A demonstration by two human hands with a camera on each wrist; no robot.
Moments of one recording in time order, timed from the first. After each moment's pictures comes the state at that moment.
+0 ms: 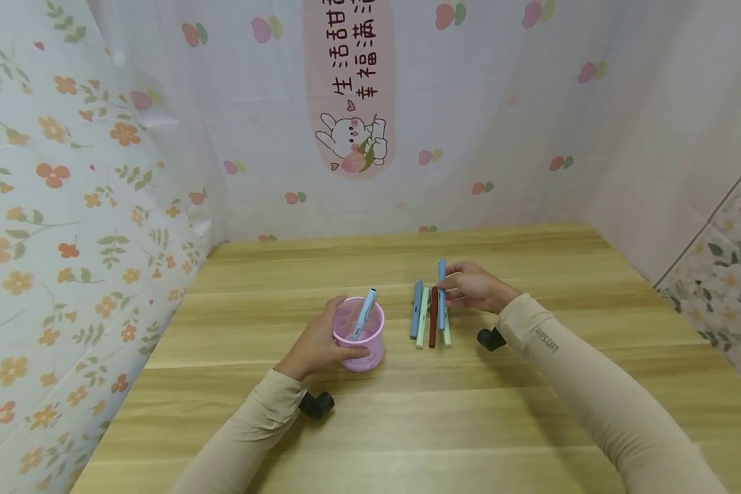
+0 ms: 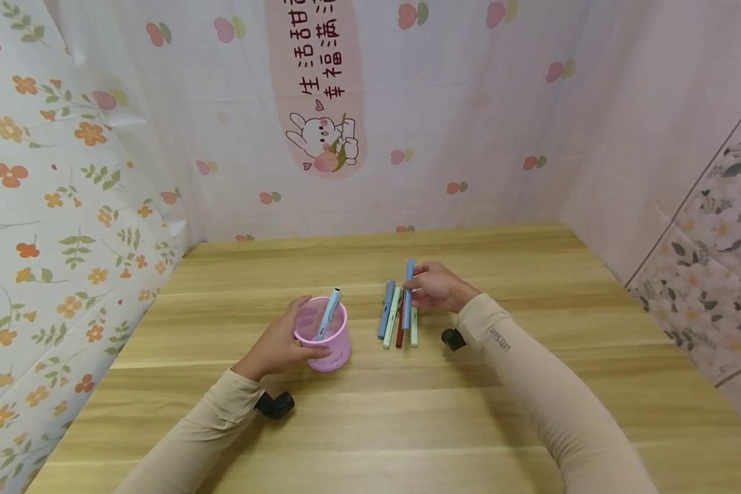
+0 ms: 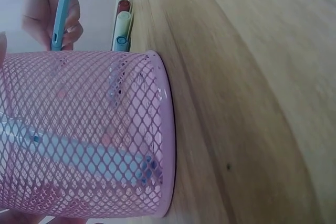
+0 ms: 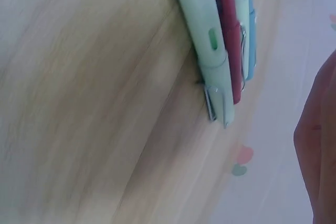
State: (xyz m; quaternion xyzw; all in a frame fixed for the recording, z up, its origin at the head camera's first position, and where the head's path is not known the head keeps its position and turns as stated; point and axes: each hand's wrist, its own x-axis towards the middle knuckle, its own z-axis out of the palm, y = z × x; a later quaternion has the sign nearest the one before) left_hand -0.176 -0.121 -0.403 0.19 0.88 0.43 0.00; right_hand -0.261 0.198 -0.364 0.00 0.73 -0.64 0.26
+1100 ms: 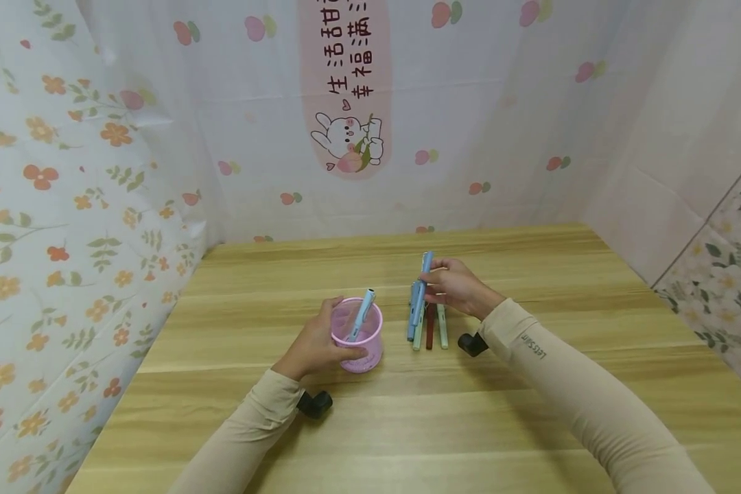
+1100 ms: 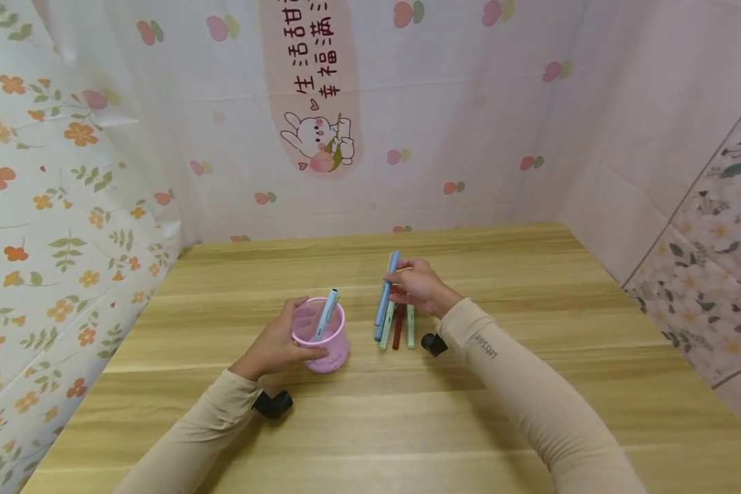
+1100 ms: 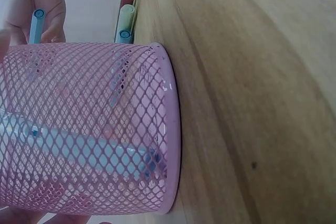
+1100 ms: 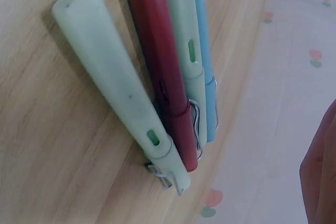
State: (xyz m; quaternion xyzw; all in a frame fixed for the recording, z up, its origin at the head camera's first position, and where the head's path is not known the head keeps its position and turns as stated) left_hand -0.178 -0.117 -0.399 0.18 0.89 0.42 0.01; right_hand -0.252 0.170 -0.356 0.00 0.67 -0.71 0.20
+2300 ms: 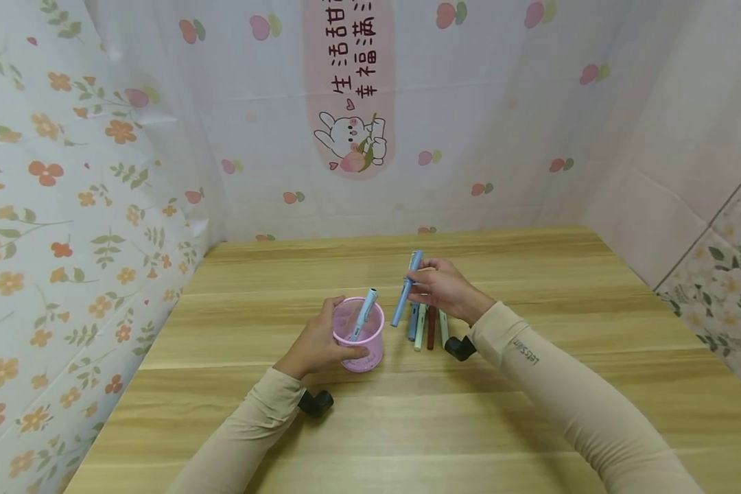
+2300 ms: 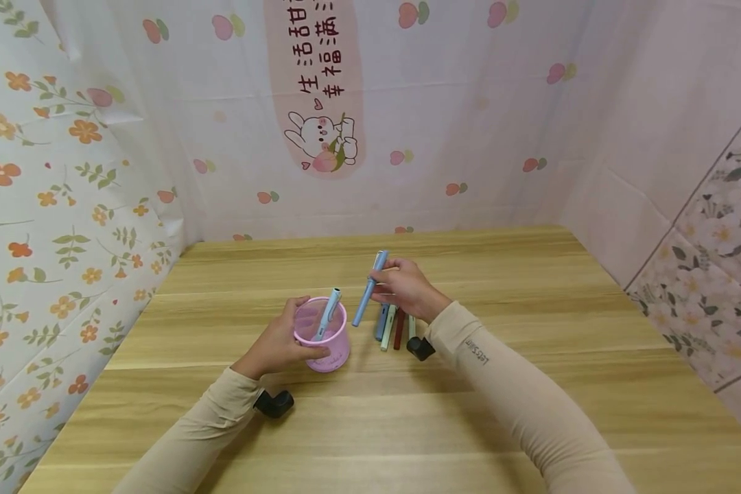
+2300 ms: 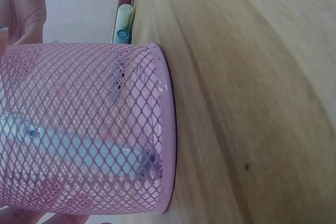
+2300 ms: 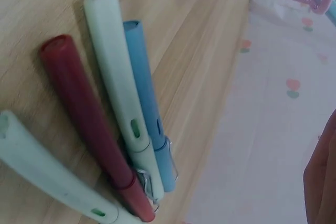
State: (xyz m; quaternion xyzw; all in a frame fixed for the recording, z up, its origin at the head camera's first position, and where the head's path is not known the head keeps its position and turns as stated) left_hand -0.178 -0.118 -0.401 0.17 0.88 0.44 0.02; right_hand -0.242 0.141 -0.347 -0.03 0.64 -0.74 0.20
